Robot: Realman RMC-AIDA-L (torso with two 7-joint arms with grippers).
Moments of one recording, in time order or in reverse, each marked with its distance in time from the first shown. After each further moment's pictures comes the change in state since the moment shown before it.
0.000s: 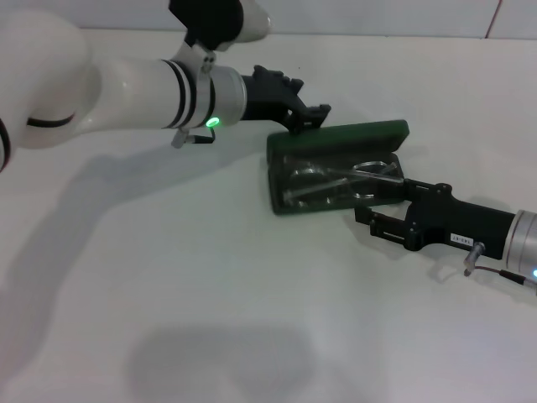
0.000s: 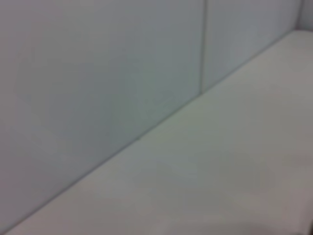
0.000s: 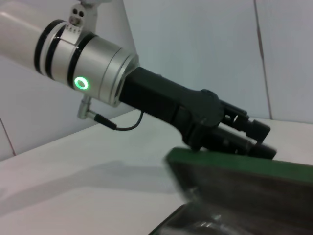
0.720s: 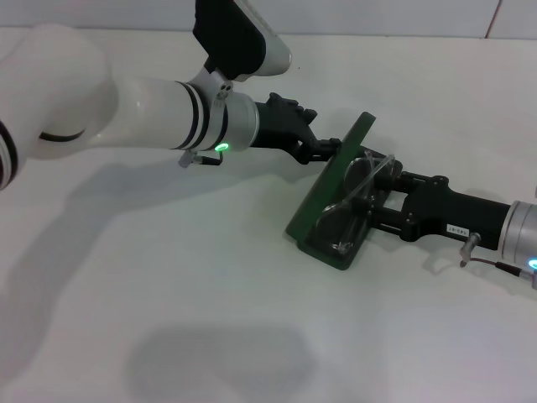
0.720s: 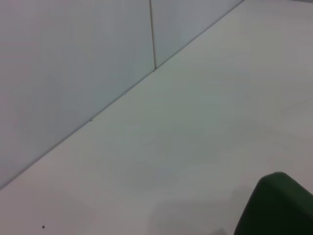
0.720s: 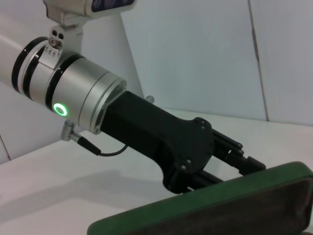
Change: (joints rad) left arm 0.021 0.000 0.141 0.034 0.000 0.016 -0.032; right arm 0.022 0.000 0.000 0.001 0.005 0.017 0.028
